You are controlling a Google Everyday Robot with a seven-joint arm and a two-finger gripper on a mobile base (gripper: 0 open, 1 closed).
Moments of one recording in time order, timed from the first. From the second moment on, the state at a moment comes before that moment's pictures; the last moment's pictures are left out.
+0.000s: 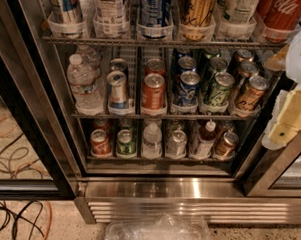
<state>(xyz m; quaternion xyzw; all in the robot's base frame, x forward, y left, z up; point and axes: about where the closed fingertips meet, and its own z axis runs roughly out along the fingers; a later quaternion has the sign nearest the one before) 0.438 -0.217 0.976 -0.60 0.78 -0.03 0.16</state>
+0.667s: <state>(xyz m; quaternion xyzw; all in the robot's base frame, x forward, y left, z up) 0.439 -0.209 0.972 -0.60 0.78 -0.03 0.18</state>
